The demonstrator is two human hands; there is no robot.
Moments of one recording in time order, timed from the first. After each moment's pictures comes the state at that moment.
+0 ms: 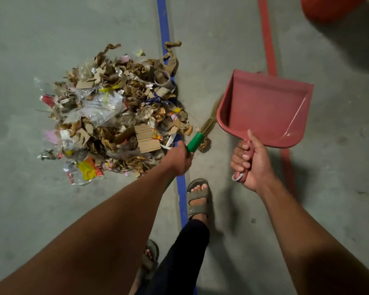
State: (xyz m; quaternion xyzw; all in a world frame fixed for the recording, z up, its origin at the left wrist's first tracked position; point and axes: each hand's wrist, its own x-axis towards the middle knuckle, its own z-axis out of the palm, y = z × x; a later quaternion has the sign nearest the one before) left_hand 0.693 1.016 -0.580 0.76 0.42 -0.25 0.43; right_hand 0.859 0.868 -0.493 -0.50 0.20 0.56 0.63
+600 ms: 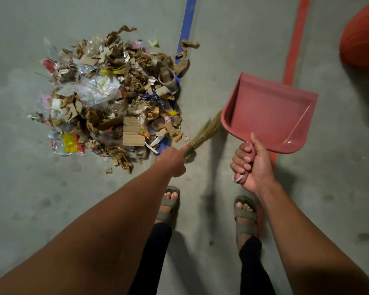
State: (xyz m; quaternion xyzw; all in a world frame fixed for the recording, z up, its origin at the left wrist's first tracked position) left_hand 0.816 1.010 -0.597 0.75 0.44 -0.38 0.32; right_hand 1.032 0.911 -0.522 -0.49 0.19 0.66 0.54
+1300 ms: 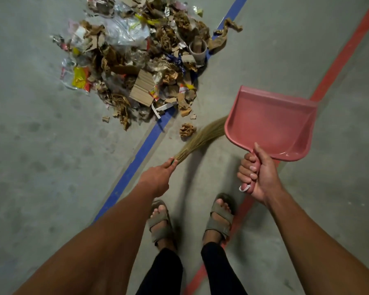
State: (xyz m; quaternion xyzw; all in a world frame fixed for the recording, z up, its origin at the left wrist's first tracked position) left_hand 0.785 0.806 -0.635 0.70 0.55 -0.30 0.35; right_hand 1.086 0.834 -0.569 -0.51 0.10 0.76 0.39
